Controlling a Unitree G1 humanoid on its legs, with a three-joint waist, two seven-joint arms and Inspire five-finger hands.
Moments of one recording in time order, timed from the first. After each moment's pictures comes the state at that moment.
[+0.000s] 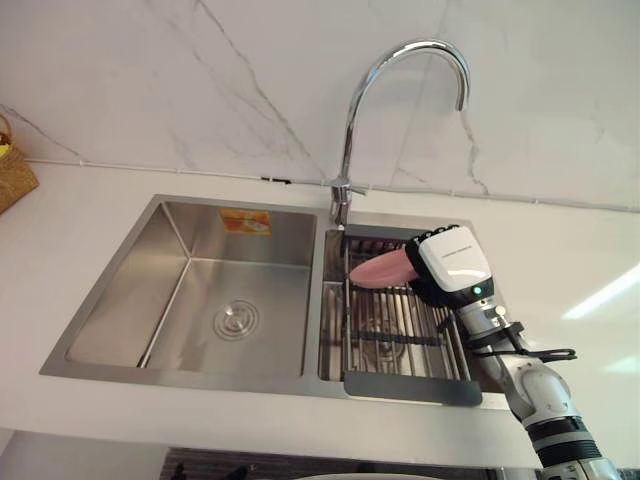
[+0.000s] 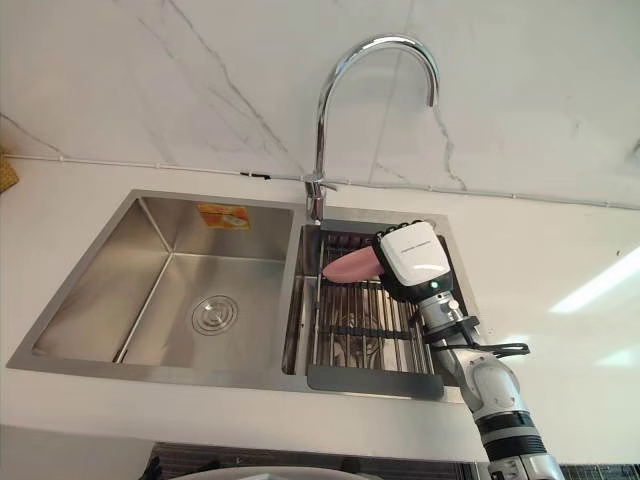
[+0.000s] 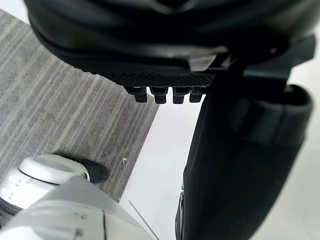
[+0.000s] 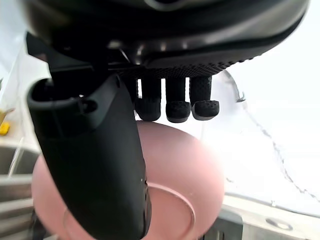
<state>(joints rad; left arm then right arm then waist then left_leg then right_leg) 0.34 0.10 0.28 0.99 -0.10 -0.24 0.11 -0.08 -0.47 0.04 0.12 -1.24 -0.30 -0.48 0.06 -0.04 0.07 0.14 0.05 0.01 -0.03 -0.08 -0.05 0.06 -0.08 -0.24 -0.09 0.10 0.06</state>
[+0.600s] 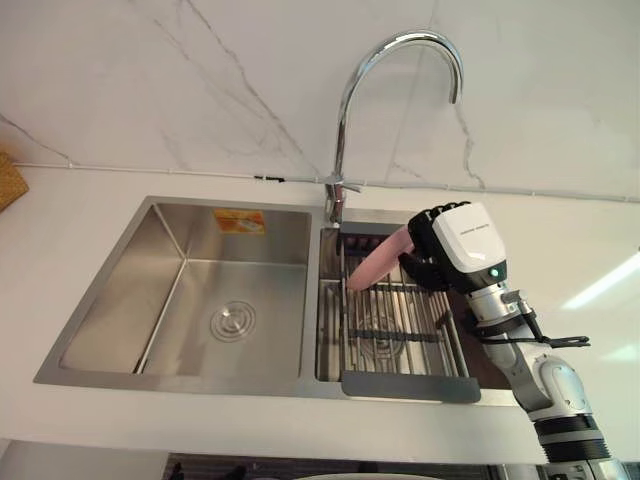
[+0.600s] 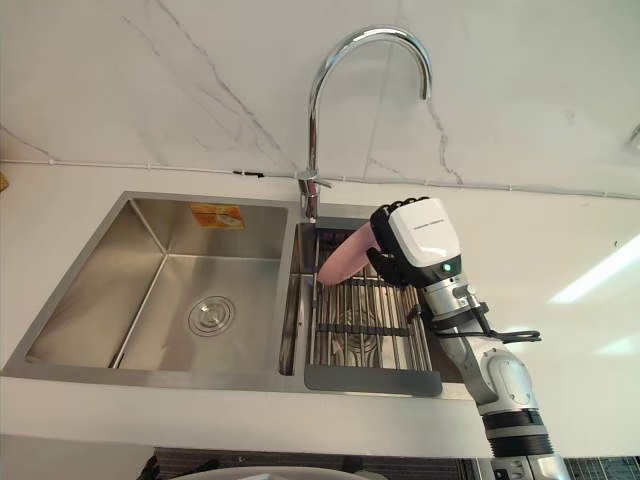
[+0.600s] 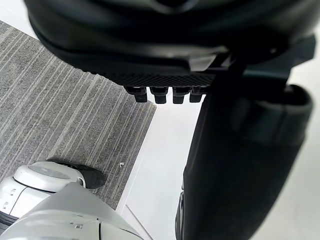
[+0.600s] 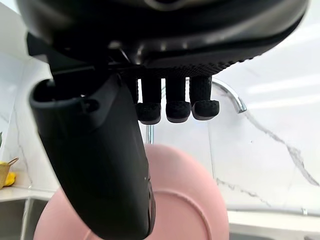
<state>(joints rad) 0.34 0.09 0.28 0.99 -0.10 -0.27 0.12 -0.09 -0.47 -0.02 0.01 -1.03 -0.41 -0.30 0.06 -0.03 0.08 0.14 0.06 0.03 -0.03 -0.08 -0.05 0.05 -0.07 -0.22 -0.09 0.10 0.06</state>
